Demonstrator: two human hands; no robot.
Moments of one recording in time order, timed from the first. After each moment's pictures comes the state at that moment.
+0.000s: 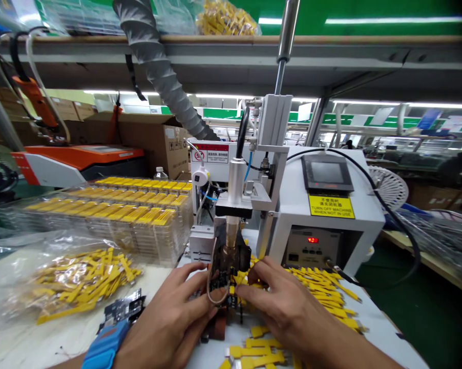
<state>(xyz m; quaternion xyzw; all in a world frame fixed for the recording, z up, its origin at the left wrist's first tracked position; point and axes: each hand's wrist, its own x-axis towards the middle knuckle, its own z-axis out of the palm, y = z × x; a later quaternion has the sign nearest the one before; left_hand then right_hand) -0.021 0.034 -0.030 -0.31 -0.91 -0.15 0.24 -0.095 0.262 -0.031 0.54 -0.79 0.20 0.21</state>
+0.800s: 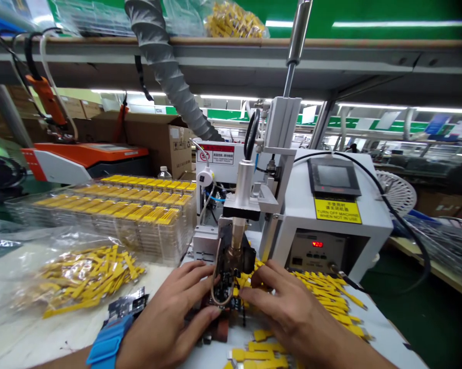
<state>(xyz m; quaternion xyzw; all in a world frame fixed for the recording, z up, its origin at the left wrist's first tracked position) -0.026 0.024 -0.046 -0.25 -0.91 -0.16 0.30 -0.096 0.261 -0.031 0.55 -0.78 0.21 0.21</state>
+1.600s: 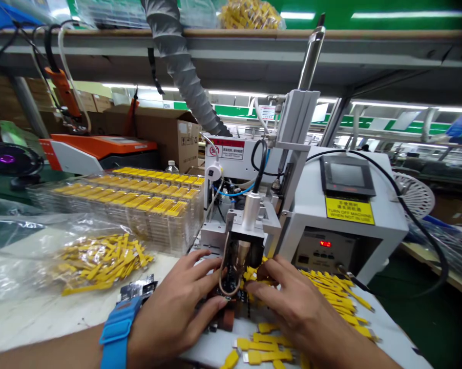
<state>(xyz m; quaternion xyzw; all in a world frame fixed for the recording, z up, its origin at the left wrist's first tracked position) -0.024 0.028 -0.037 -0.27 -0.91 -0.16 0.26 -0.094 0.263 -0.033 0.53 -0.80 0.19 0.20</state>
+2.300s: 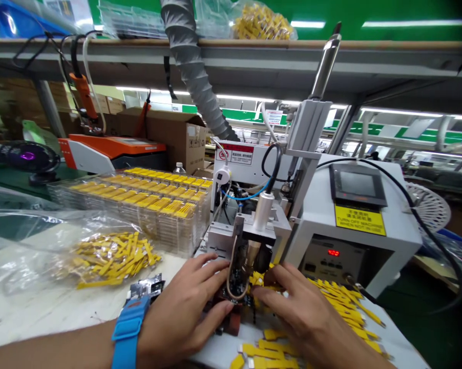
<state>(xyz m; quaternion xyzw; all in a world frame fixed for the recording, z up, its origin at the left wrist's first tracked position) -0.020 0.029 -0.037 -0.25 -0.92 -0.17 0.24 -0.096 0.264 -0.035 0.55 -0.80 0.16 0.20</state>
